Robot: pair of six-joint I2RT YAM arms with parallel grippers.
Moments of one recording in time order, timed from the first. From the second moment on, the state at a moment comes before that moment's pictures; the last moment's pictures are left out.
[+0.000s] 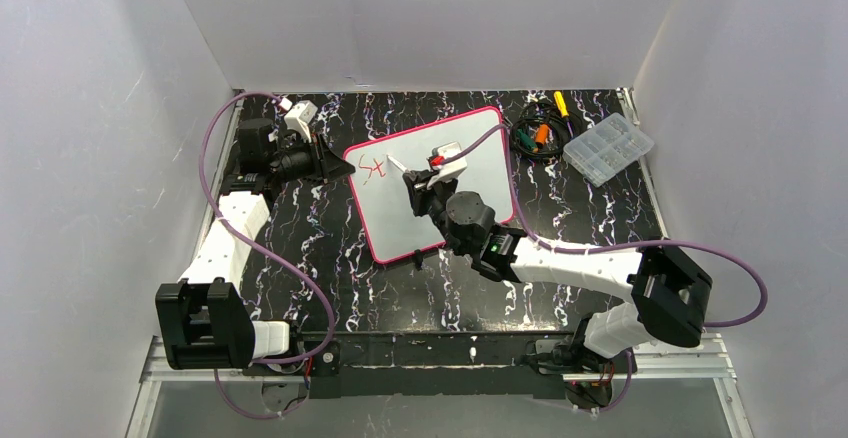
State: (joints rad) left arm 0.00 1.29 0.99 -0.26 0.83 -0.18; right arm 1.13 1.43 0.89 0.57 0.58 0.16
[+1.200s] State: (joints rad) left arm 0.00 1.29 0.99 -0.26 0.83 -0.18; right arm 1.13 1.38 0.81 0.54 0.56 0.23
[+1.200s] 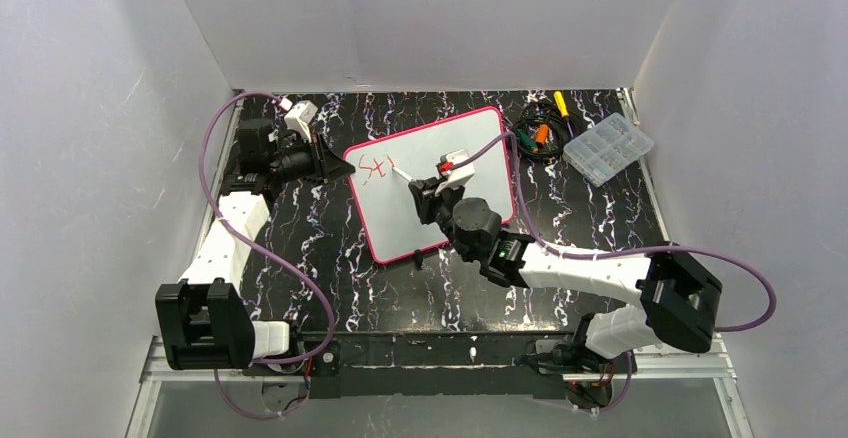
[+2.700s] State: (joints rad) left arm 0.00 1.28 0.99 -0.27 0.83 -0.18; right arm 1.12 1.35 0.82 0.62 0.58 0.18
